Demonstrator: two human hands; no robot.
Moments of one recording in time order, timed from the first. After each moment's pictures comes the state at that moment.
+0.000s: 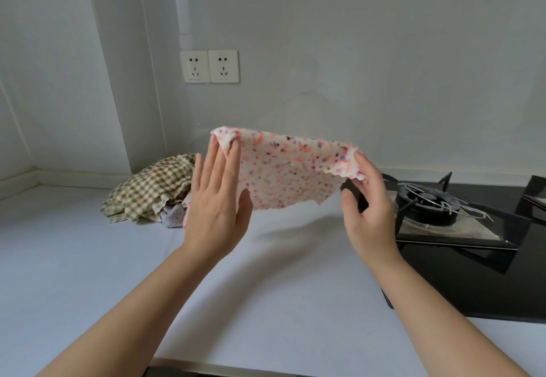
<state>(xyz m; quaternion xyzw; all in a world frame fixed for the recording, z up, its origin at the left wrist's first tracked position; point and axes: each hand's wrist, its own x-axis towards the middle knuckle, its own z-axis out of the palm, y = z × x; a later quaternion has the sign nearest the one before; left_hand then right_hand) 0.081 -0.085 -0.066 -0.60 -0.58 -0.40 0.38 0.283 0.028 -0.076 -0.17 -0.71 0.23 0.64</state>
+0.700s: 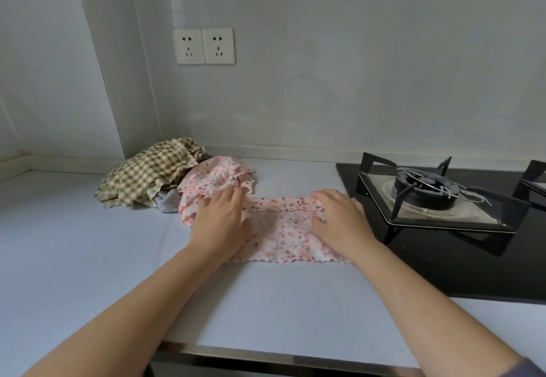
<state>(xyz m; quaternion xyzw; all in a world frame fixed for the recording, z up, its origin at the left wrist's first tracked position) 0.078 -0.069 -0.111 -0.56 -0.79 -0.18 0.18 0.269 0.044 -0.107 -0.42 -0.88 0.05 0.21</state>
